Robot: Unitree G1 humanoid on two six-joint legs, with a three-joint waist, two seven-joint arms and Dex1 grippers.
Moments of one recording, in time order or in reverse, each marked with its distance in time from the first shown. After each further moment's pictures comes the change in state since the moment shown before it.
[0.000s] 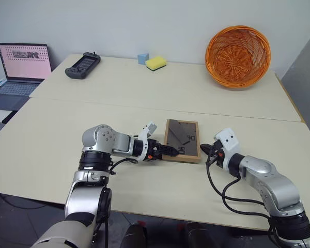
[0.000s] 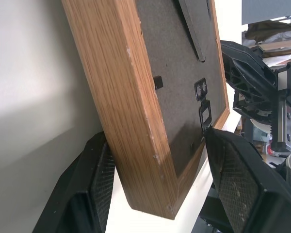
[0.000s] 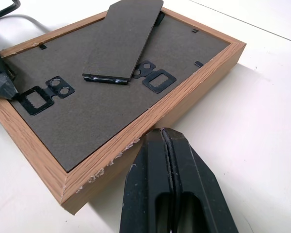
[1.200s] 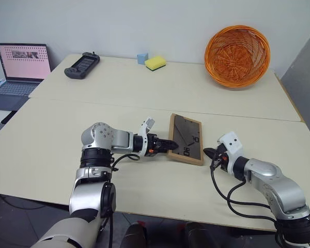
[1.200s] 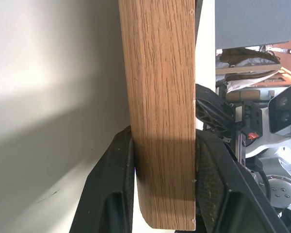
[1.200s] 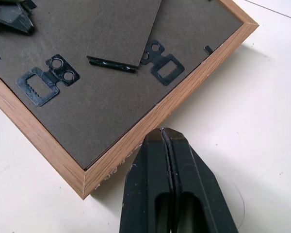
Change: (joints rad) left arm -0.042 -0.045 0.133 0.080 0.007 -0.002 0.021; right arm 0.029 -0.043 -0.015 -0.005 0.009 0.002 0.026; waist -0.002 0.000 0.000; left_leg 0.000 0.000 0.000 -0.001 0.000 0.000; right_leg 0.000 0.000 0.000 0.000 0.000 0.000
